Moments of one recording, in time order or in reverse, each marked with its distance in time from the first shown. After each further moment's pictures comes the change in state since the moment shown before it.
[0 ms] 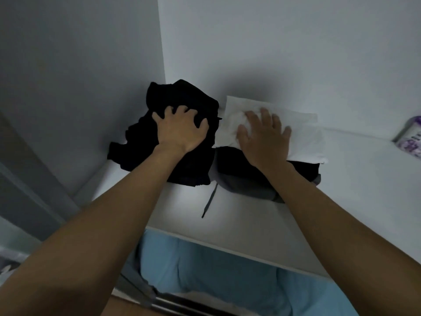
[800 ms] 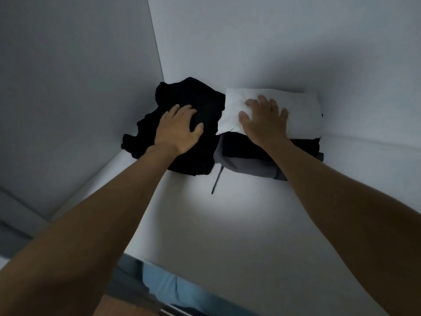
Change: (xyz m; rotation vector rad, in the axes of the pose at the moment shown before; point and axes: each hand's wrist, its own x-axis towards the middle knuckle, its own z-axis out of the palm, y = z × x) left_hand 0.049 0.022 0.021 -0.106 0.001 0.038; right_hand 0.116 0.041 0.039 0.219 -0.128 -0.054
